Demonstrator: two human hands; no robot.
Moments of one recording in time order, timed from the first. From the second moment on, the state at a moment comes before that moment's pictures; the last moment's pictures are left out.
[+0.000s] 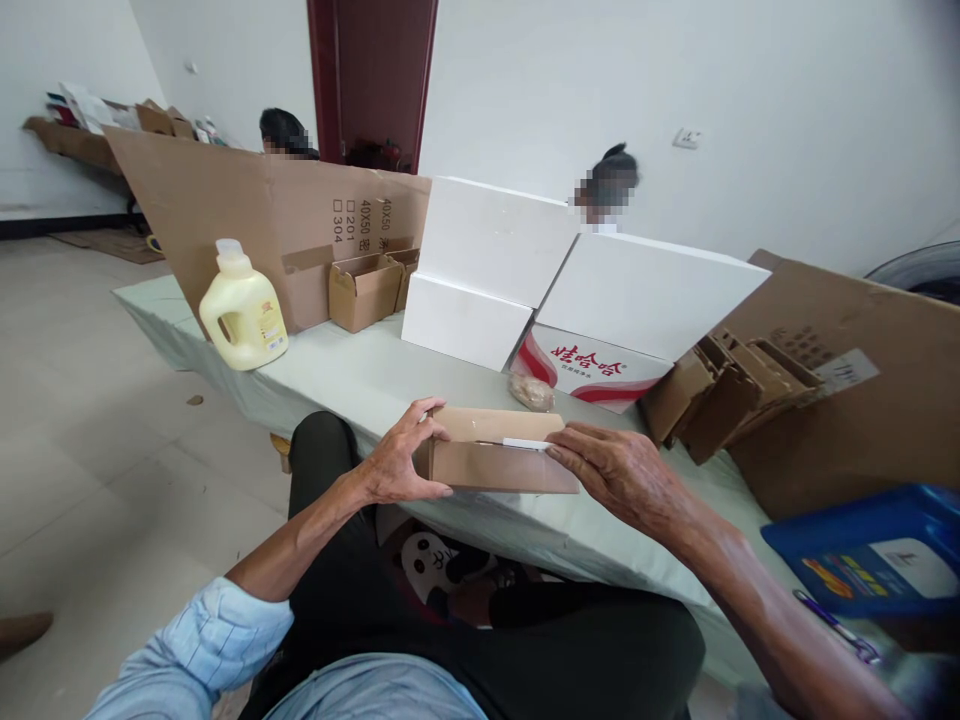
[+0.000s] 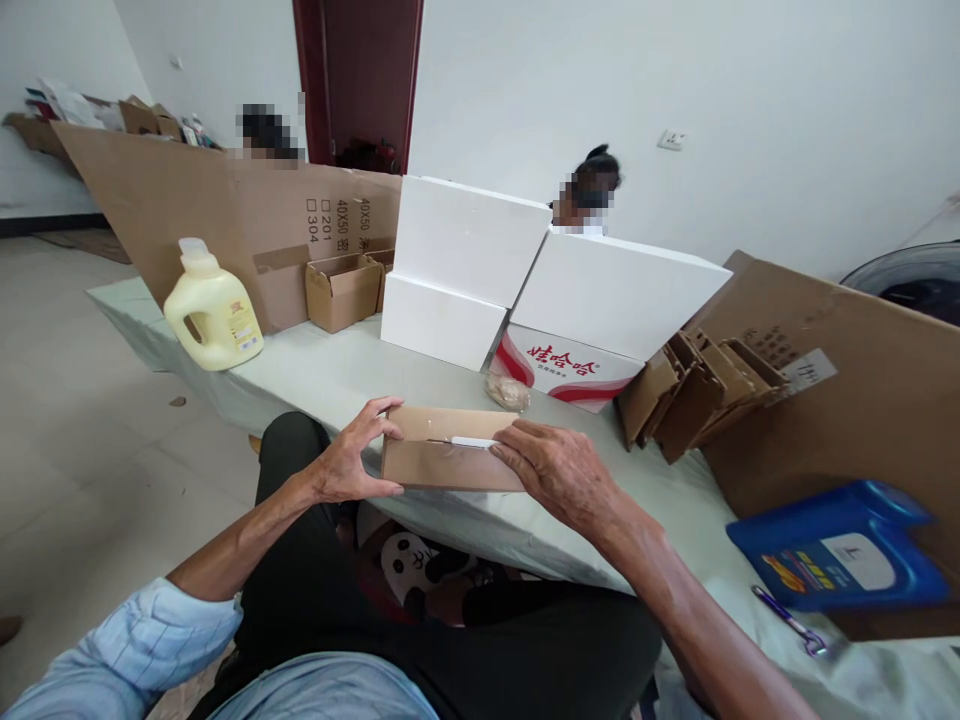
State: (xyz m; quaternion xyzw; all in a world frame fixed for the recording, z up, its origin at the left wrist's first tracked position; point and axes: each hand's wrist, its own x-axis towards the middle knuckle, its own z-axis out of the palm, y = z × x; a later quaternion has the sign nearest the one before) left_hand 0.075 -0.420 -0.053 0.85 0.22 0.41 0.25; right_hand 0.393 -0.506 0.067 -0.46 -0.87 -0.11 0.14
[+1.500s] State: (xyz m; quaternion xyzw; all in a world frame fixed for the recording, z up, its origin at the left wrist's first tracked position) left_hand 0.069 -0.422 -0.033 0.89 0.23 0.33 0.22; right_hand 0.532 -0.531 -0.134 -0.65 -0.63 -0.20 0.39
